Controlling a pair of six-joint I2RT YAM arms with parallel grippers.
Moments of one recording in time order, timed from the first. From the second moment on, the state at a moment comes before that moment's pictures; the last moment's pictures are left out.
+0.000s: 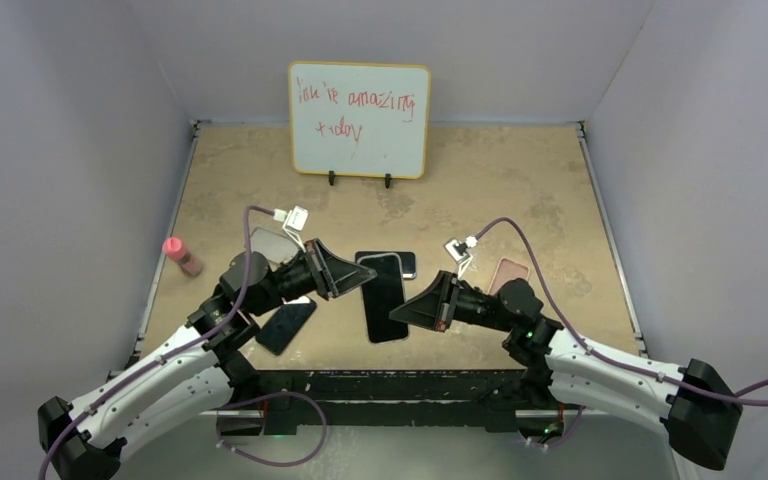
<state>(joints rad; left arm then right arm) -0.77 0.68 0.55 0.11 0.27 -1.01 0.92 0.79 0.28 0.63 -0.44 1.14</state>
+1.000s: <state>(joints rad) -0.77 0.79 0.80 -0.65 -0.03 -0.47 0.57 1.27 0.83 -0.29 0.07 0.52</state>
